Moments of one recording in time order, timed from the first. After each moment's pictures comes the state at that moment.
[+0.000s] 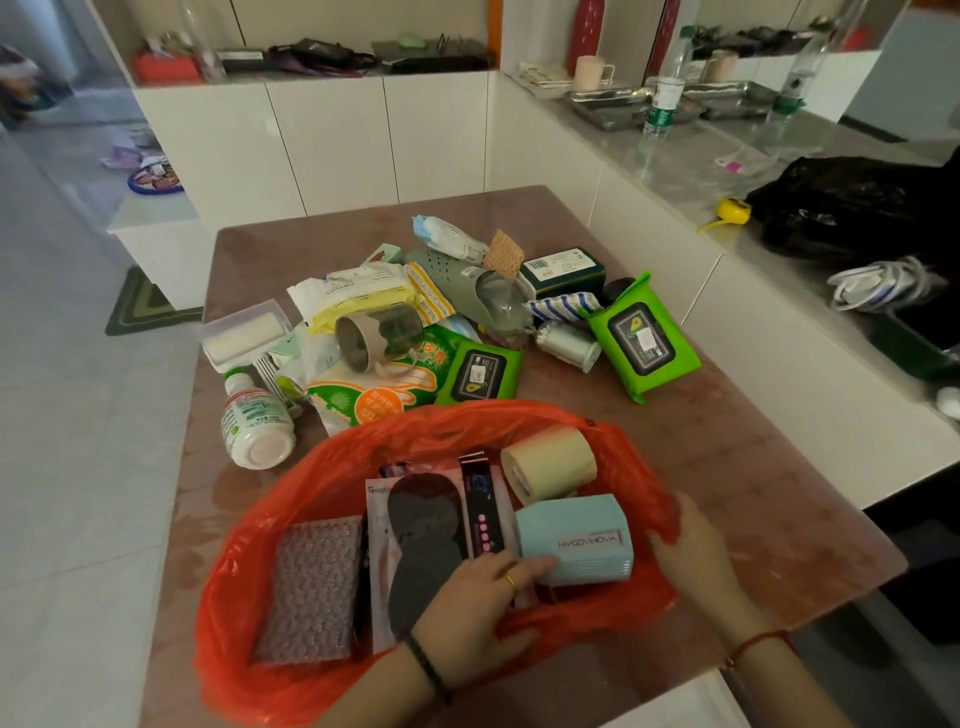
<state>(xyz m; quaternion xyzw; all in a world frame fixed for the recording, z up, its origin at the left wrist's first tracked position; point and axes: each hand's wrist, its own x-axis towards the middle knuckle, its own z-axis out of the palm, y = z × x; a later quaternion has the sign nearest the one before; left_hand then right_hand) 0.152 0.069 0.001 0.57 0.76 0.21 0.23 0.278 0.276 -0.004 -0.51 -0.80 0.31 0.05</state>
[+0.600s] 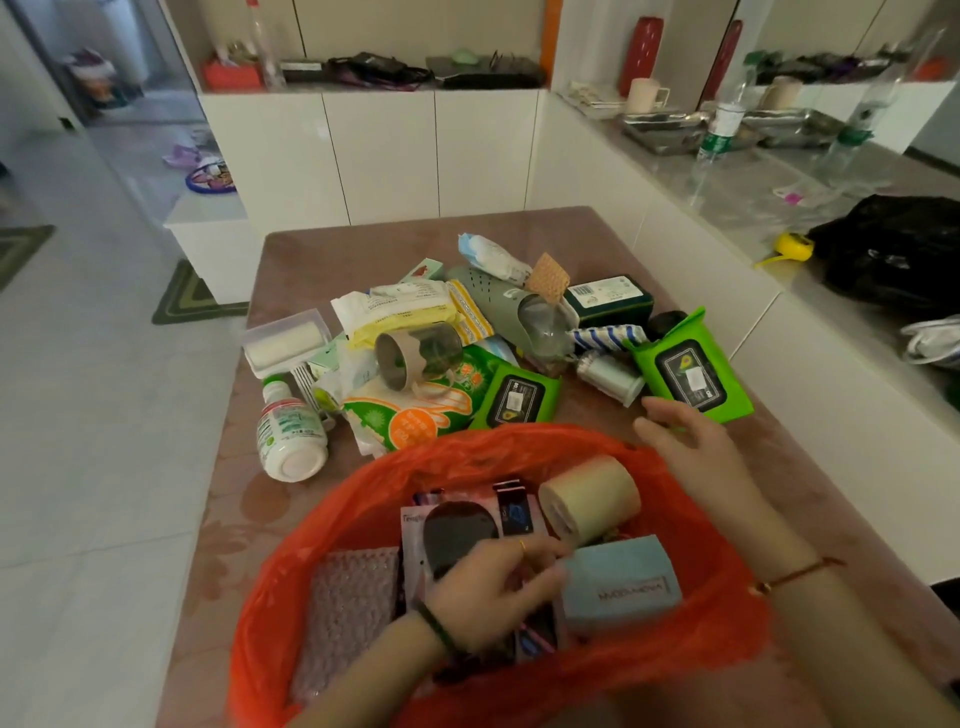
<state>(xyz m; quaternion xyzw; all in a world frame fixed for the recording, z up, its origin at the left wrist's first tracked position) 0.110 0.087 0.039 0.46 0.74 0.38 0.30 0.179 0.290 0.101 -0.37 -0.78 0.47 0.17</state>
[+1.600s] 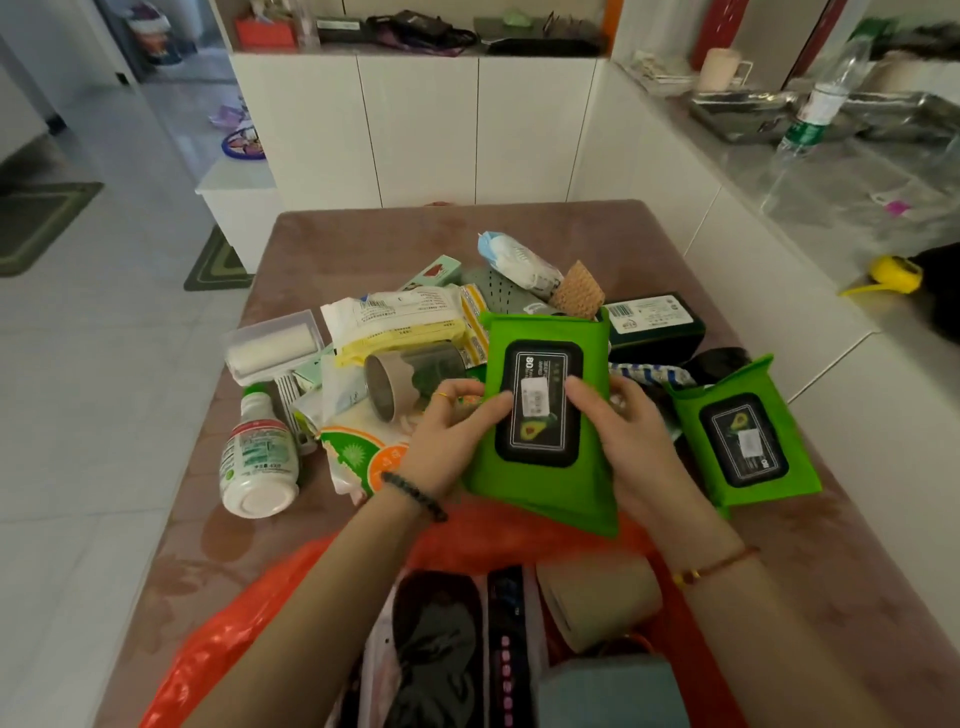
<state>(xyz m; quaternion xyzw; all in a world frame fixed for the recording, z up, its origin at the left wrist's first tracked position) -0.016 0.176 0.081 0.05 0.66 0.69 0.30 0.061 0.305 0.100 -0.32 -0.54 0.77 0.13</state>
